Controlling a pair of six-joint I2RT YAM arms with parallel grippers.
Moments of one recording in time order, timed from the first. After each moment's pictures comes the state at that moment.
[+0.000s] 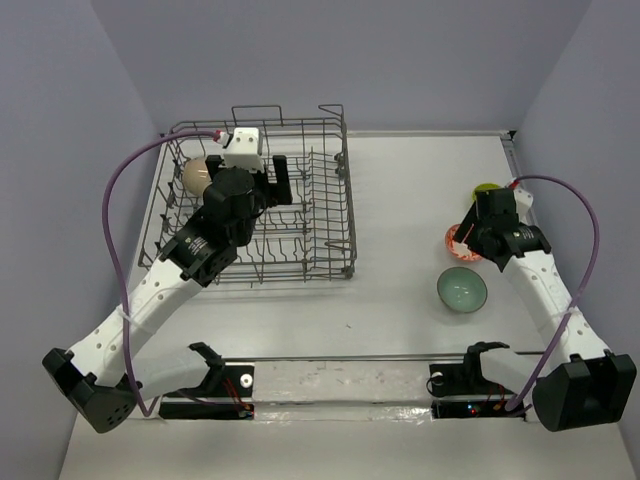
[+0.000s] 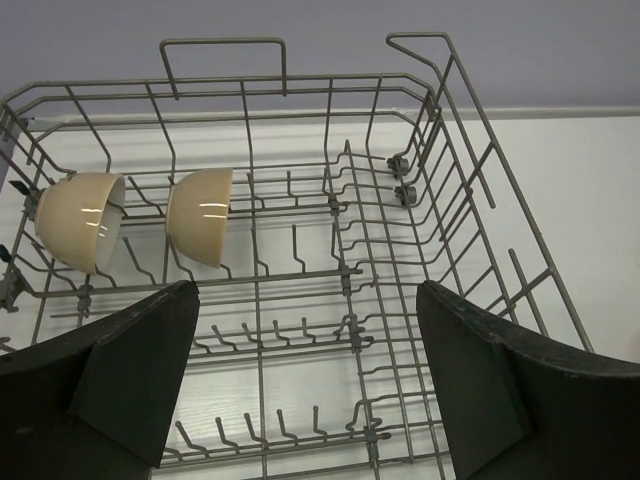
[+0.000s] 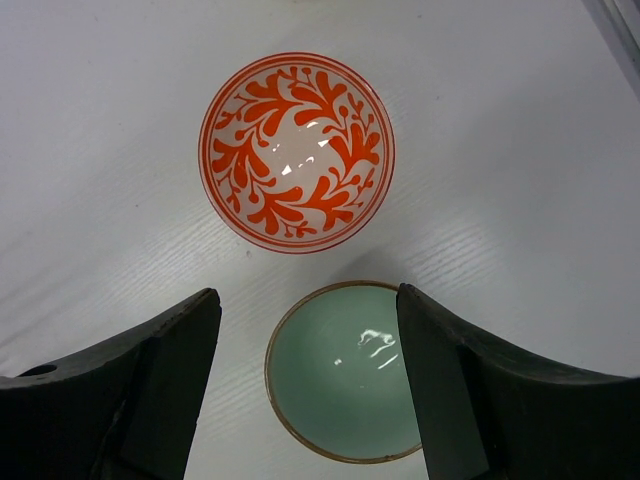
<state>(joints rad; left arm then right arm) -0.69 1.08 1.23 -0.34 -0.56 -0.19 0.13 1.08 0.98 -0.79 0.43 0.58</state>
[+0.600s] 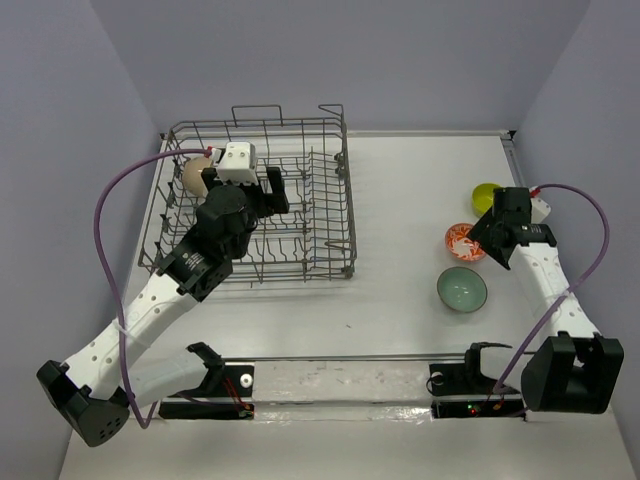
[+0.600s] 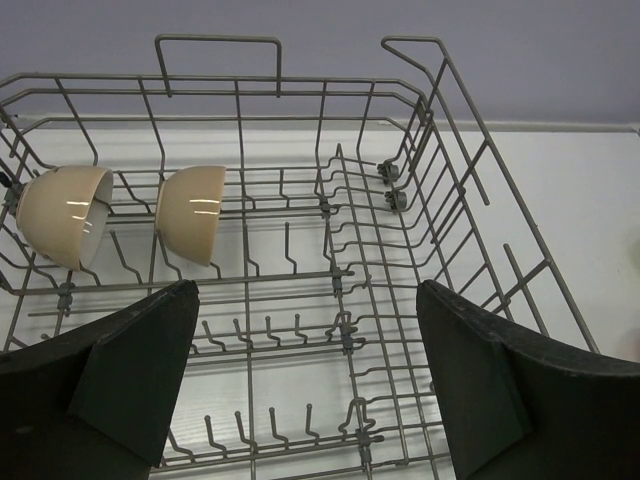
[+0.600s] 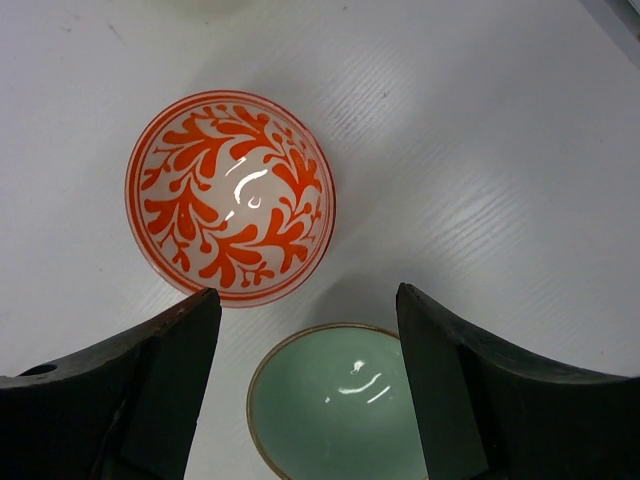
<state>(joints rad) -0.69 0.98 1.06 -0.21 -0.54 -0.21 -0.04 1.14 0.93 -0.75 0.37 0.65</state>
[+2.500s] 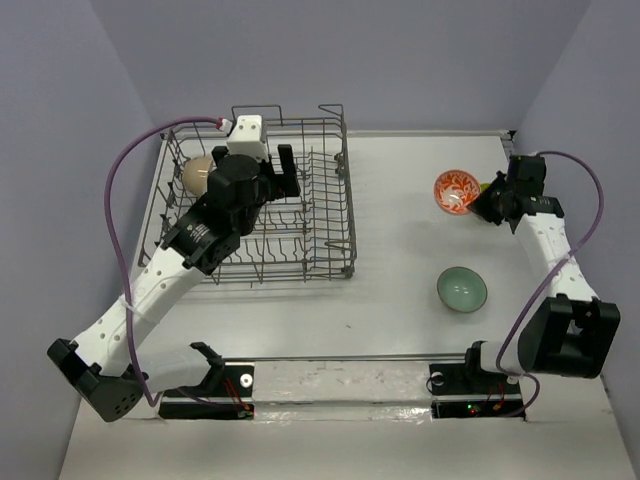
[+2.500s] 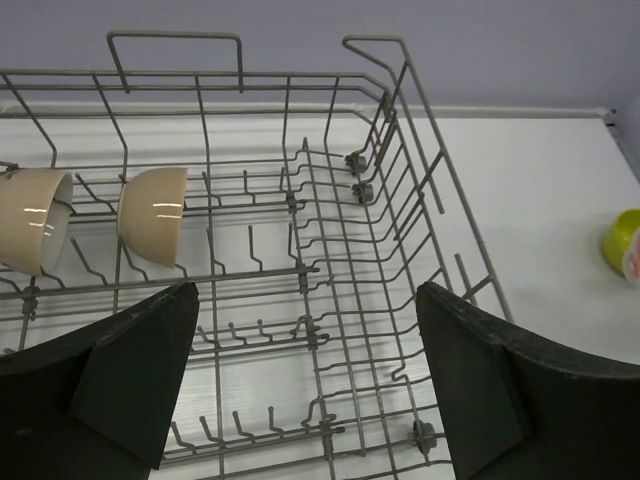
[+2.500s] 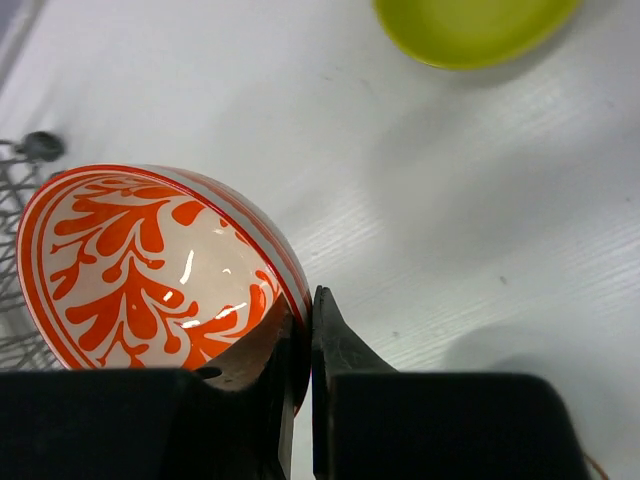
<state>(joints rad) -0.69 1.13 1.28 -0.37 -0.50 -0.27 -0.17 1.37 1.07 -0.53 -0.07 0.64</state>
